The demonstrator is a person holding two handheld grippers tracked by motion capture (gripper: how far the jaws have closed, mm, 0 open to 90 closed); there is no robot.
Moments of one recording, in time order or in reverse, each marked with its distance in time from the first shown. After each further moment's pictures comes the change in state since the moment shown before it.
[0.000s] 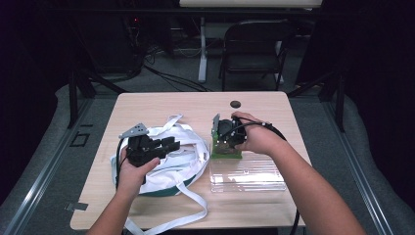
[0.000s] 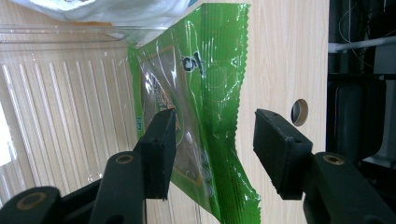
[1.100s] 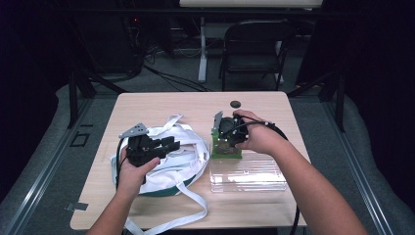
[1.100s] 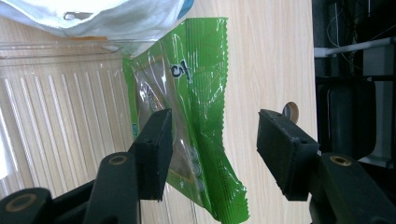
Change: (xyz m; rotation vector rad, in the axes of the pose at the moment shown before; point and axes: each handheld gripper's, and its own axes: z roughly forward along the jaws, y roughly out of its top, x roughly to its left) left arm 0.000 0.000 0.000 0.001 0.002 -0.001; right arm -0.002 -0.002 -0.010 -0.051 -0.027 0.036
